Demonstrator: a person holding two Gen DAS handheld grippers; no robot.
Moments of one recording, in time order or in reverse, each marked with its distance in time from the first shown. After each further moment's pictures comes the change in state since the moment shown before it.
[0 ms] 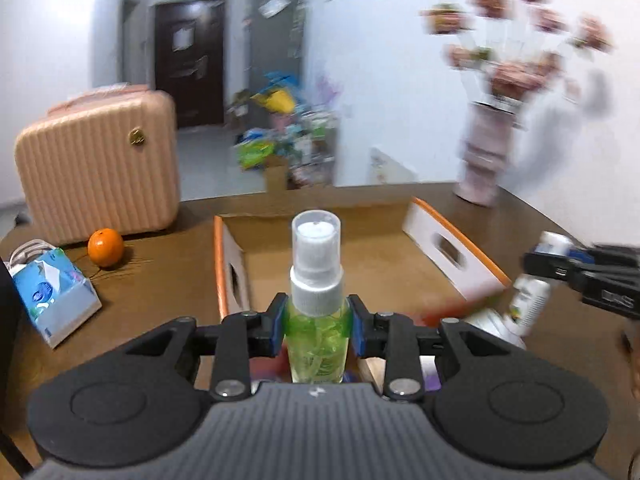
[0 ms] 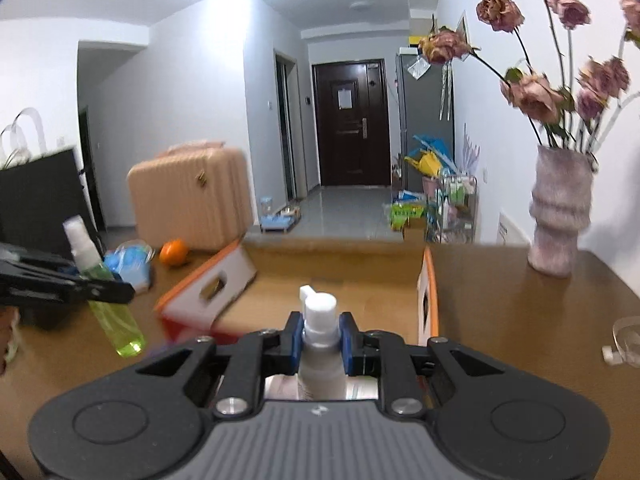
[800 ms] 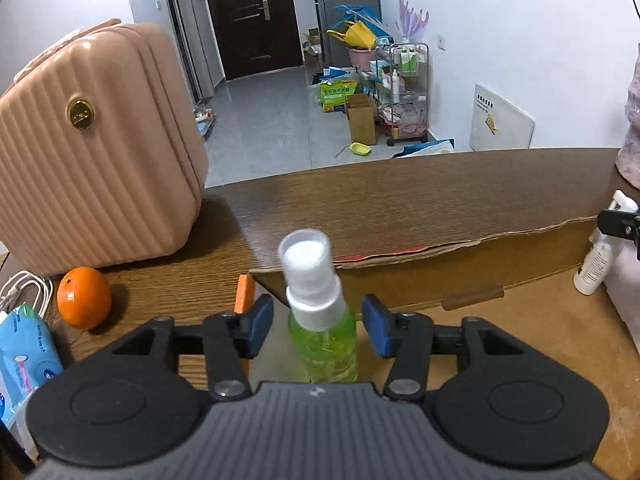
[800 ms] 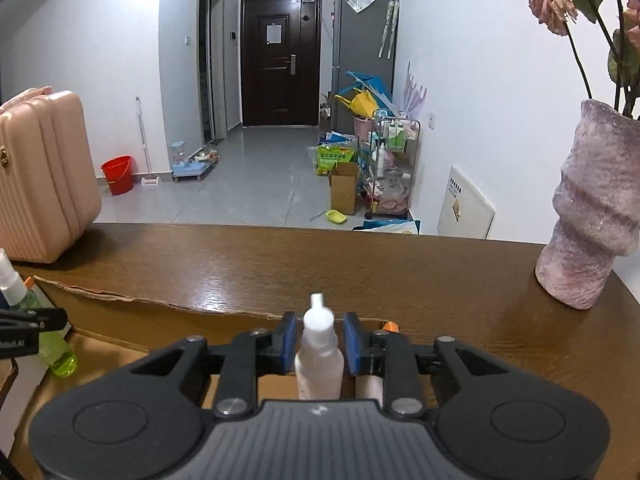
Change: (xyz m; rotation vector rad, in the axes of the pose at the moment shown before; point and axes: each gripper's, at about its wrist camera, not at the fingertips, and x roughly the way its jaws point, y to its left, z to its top) left arm 0.226 0.041 0.070 0.023 0.184 0.258; right arm 0.272 -0.071 0.068 0.024 0.211 -0.251
